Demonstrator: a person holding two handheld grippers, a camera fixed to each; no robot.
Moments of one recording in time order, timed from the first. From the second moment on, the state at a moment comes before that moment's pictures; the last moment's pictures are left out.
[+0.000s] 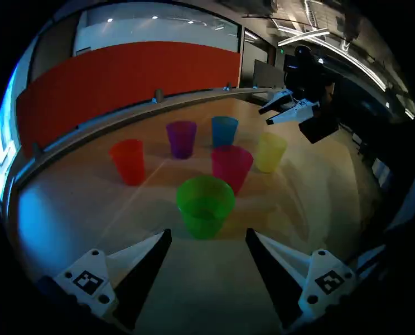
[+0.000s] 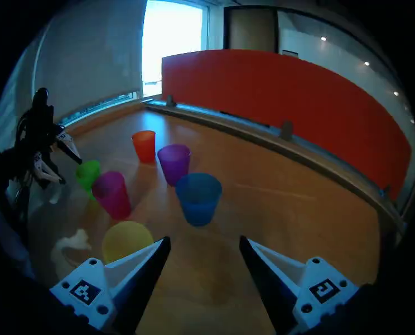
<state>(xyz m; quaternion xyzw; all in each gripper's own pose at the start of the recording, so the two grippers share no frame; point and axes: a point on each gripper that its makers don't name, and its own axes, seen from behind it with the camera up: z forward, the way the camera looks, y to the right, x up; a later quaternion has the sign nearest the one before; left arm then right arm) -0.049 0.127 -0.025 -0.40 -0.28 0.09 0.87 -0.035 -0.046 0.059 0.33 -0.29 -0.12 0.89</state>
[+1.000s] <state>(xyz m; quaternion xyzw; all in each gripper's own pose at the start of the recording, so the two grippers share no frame) 0.027 0.064 0.015 -0.24 -0.13 0.02 0.96 0.053 -0.073 0.014 0.22 -0.13 -0.08 0.96</state>
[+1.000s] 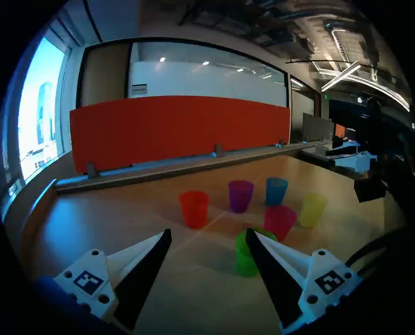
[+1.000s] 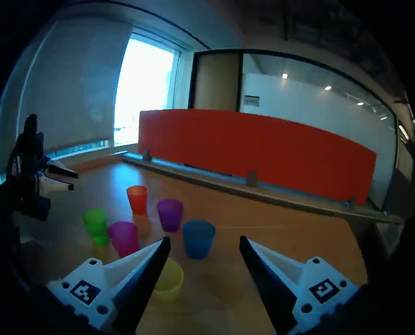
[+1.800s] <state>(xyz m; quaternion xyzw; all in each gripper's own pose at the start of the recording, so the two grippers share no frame) 0.093 0.035 0.029 -0.11 -0.02 0.00 0.99 0.114 -0.023 0.016 0.03 0.01 -0.04 1.00</state>
